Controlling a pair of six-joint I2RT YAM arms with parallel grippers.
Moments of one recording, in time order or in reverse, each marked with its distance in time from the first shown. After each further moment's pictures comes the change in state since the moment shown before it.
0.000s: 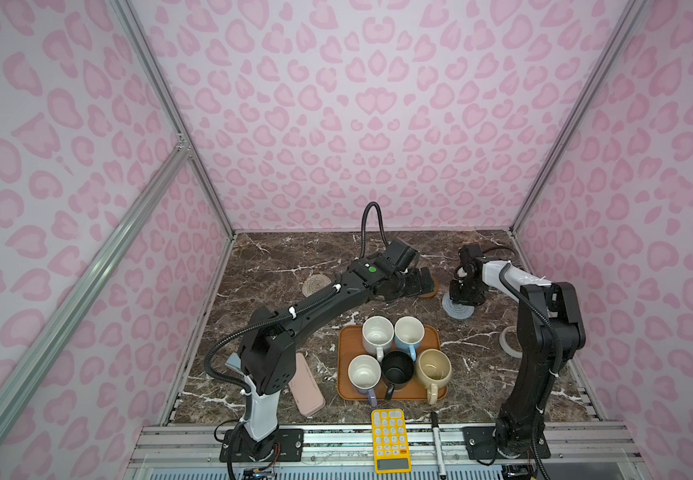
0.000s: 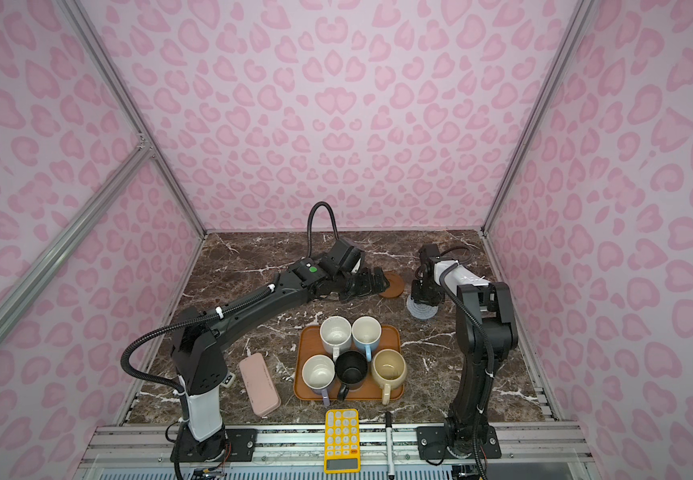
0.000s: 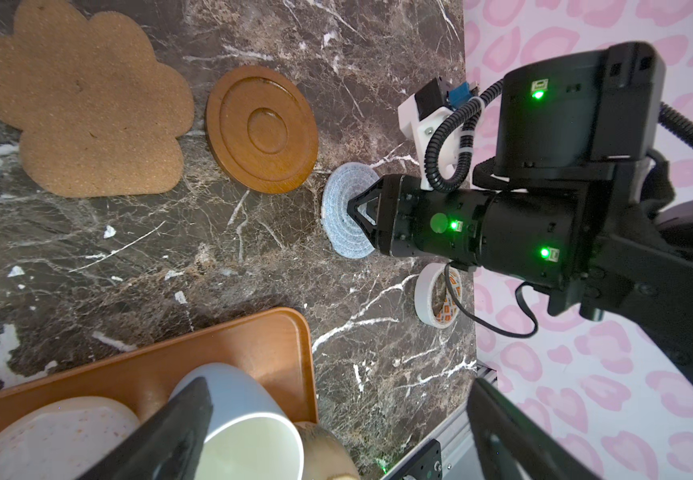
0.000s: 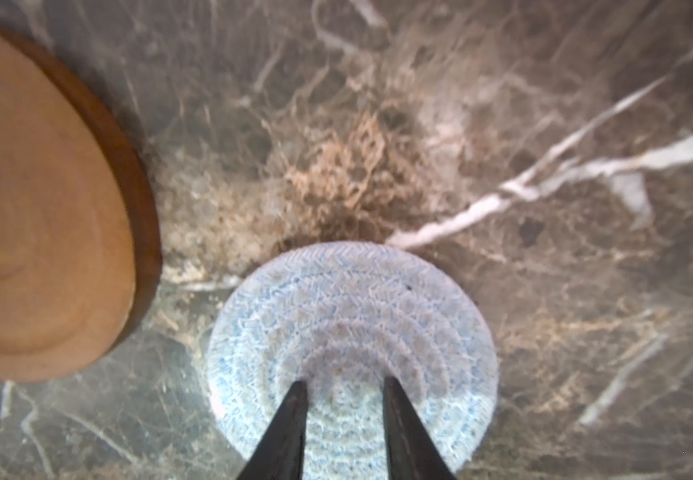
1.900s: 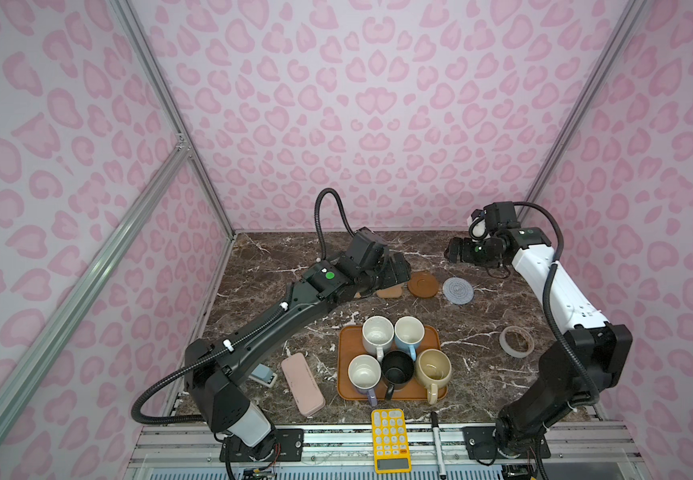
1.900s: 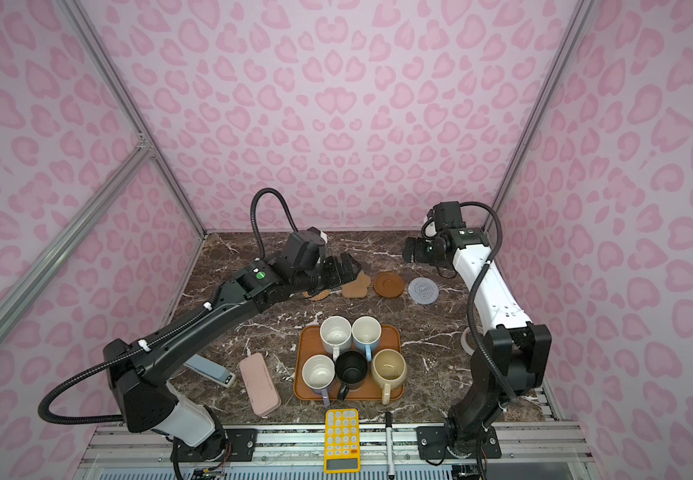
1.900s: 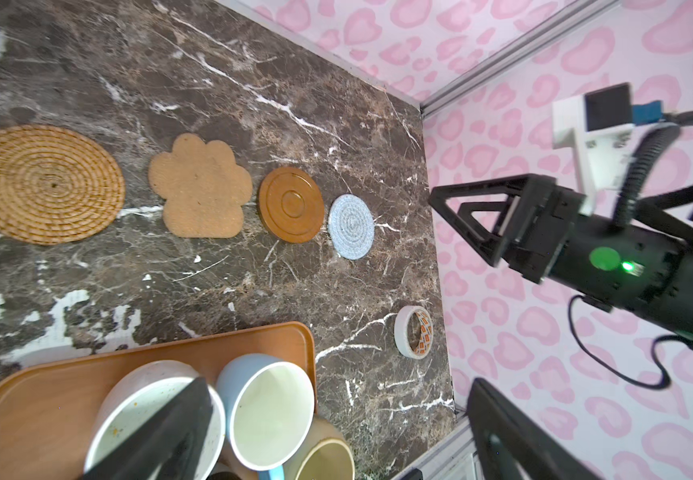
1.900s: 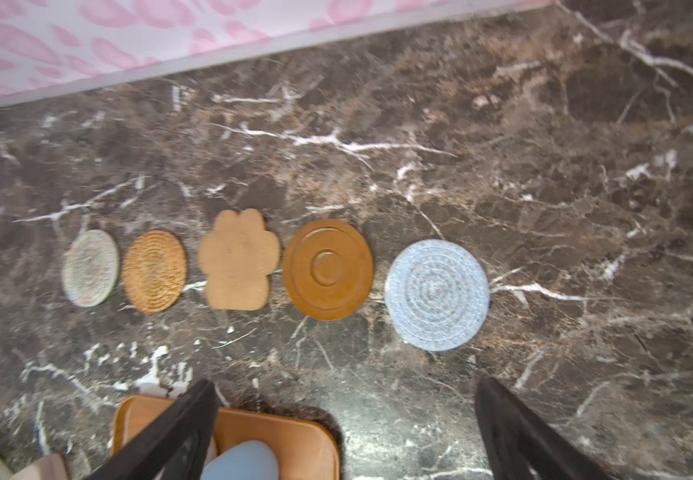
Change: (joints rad) left arm 0.037 -0.364 -0.171 -0.042 -0.172 -0.015; right arm 0.057 -0.349 0.273 -0.173 -0.160 -0.048
